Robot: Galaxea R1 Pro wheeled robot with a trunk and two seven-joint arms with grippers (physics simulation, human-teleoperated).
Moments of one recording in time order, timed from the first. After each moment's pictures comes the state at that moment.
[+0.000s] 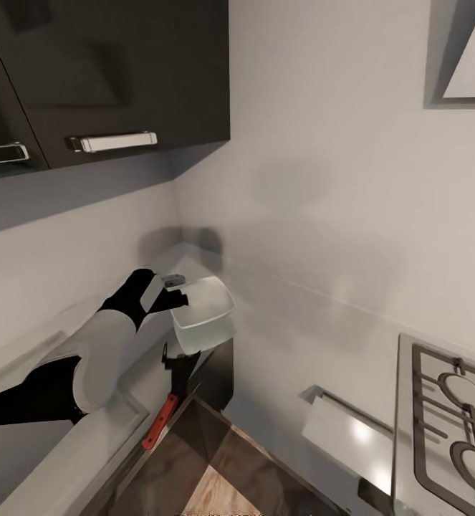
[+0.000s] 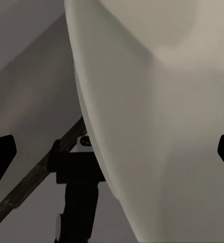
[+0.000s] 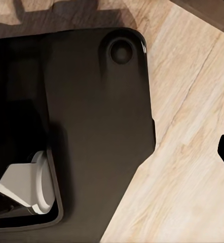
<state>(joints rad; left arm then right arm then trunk) -1.26 -0.09 0.27 -0.38 0.01 0.82 0.17 0.17 0.06 -0.12 -0.29 0.02 -0.31 -0.01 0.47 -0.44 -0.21</state>
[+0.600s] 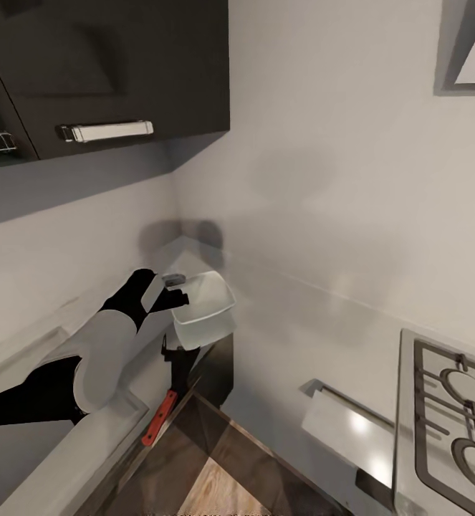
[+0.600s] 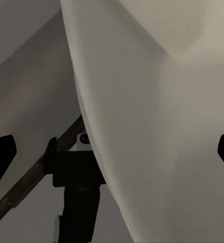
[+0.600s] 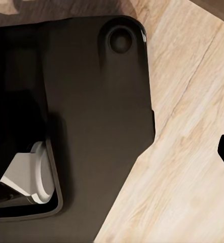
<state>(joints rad) -1.26 -0.09 0.27 -0.38 0.01 0.81 0.17 0.17 0.06 -0.12 -0.29 0.02 -0.31 -0.01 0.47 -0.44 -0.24</state>
